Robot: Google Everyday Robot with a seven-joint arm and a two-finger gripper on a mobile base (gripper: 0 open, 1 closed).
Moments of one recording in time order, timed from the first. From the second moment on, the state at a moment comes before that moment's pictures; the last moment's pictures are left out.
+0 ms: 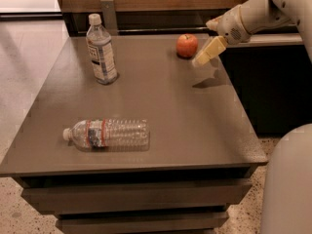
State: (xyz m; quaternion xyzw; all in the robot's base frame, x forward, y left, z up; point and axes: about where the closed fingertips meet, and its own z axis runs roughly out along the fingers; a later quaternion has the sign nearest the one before) arm 0.733 -0.157 0.899 -0.54 0.73 0.15 0.39
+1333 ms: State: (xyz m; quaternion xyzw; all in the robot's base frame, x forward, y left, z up) arm 0.772 -0.130 0.874 -0.53 0.74 0.16 0.40
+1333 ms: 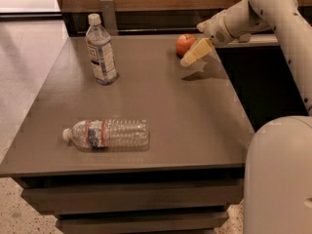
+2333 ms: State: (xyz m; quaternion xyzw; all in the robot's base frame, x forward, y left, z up) arm 0.788 -0.139 0.859 -0.50 0.75 0.16 0.40
